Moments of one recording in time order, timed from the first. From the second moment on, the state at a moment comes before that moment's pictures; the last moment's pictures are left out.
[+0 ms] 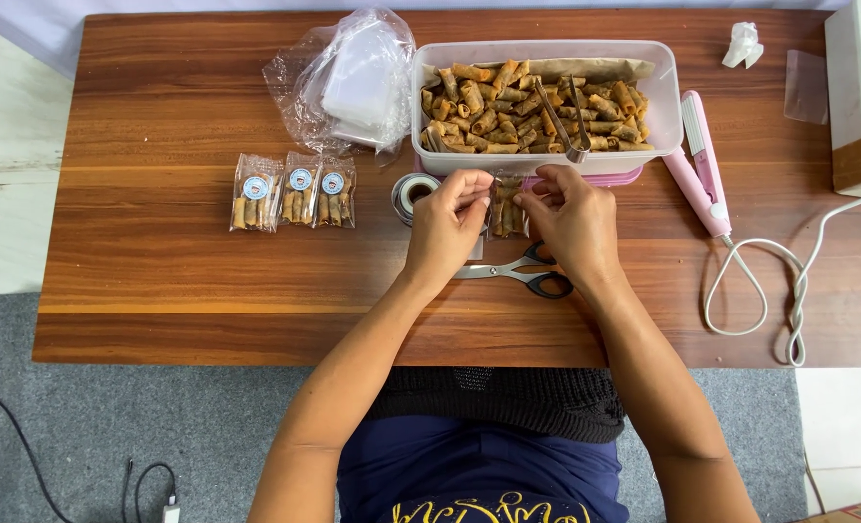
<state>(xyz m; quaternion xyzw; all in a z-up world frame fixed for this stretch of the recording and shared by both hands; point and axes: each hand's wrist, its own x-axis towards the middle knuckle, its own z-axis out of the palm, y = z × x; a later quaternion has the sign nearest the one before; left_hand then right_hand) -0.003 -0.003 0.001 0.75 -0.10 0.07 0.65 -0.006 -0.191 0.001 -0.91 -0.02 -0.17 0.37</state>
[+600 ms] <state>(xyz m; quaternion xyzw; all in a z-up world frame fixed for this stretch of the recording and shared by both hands) 0.007 0.025 0.018 0.72 -0.09 0.08 0.68 -0.028 -0.207 0.023 -0.95 -0.07 -0.09 0.28</state>
